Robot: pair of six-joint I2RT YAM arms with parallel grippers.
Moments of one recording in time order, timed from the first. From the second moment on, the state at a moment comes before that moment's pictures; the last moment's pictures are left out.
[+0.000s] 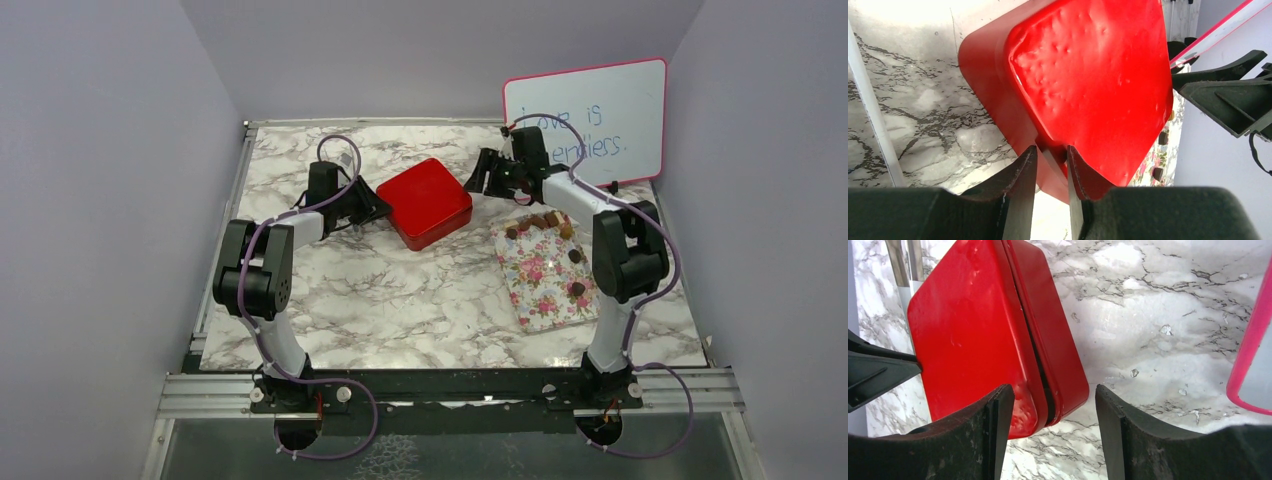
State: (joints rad) left arm -0.14 1.81 0.97 0.20 0.55 -0.73; right arm 0.31 1.94 1.40 -0.17 -0.31 0.44
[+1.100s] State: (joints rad) left arm -0.14 1.89 1.11 0.10 0.57 -0.68; right arm 0.37 1.88 1.20 -0.01 -0.29 0.45
